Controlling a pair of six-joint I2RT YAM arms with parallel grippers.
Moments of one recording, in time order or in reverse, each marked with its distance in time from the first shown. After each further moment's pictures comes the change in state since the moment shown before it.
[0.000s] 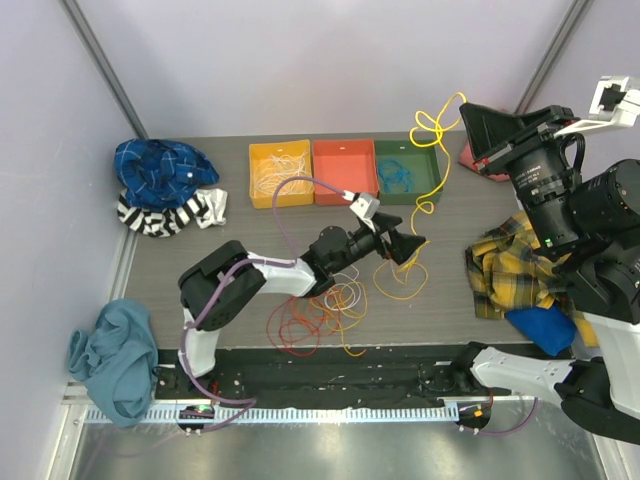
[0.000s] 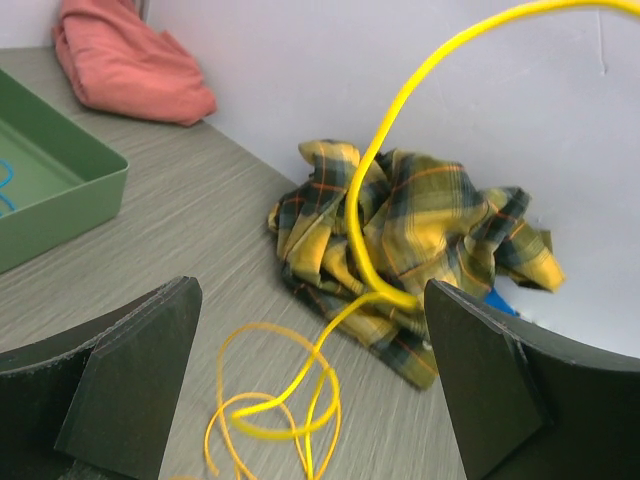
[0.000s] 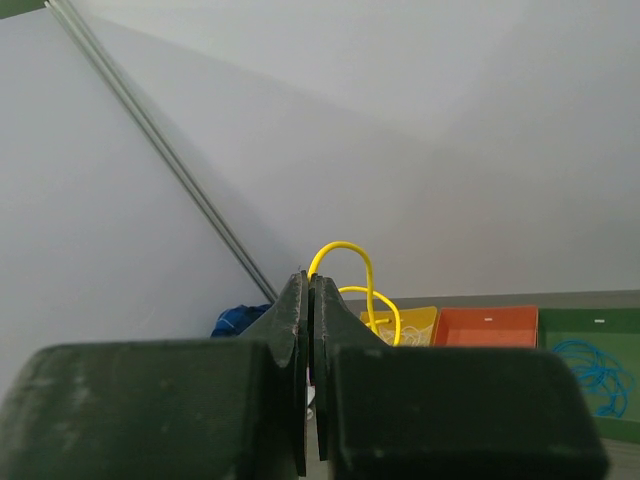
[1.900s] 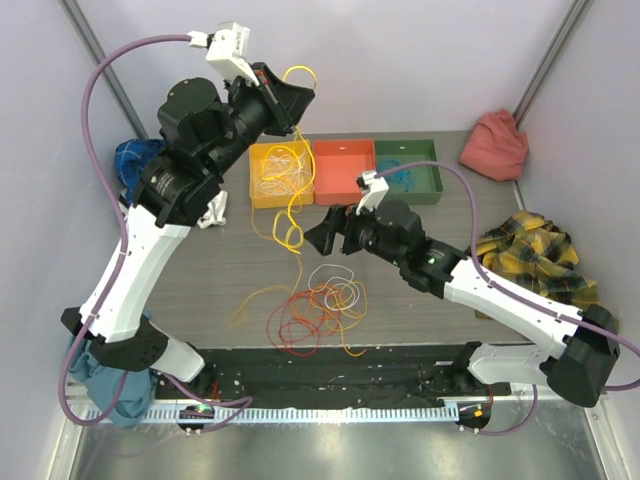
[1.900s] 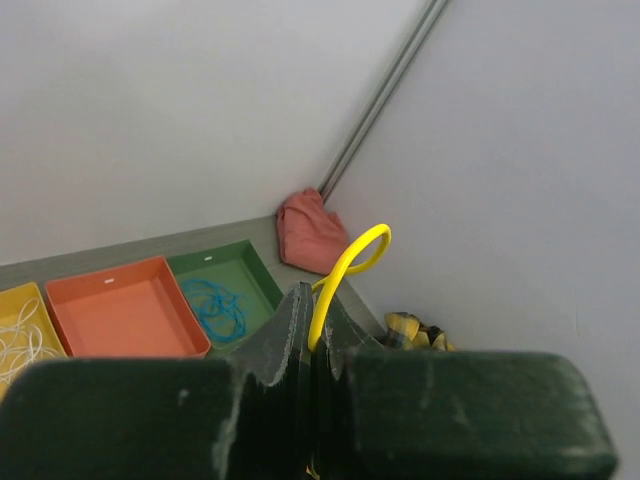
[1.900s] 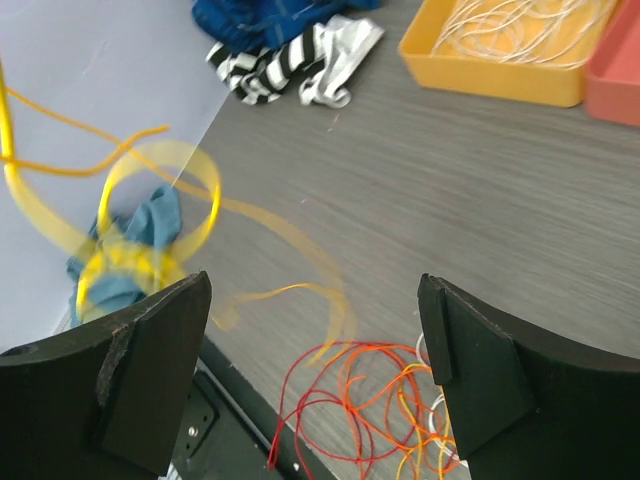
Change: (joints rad) left arm 0.282 -0.462 1.056 -1.596 -0.140 0.021; right arm 0.084 0.151 -0.862 0.433 -0.400 0.209
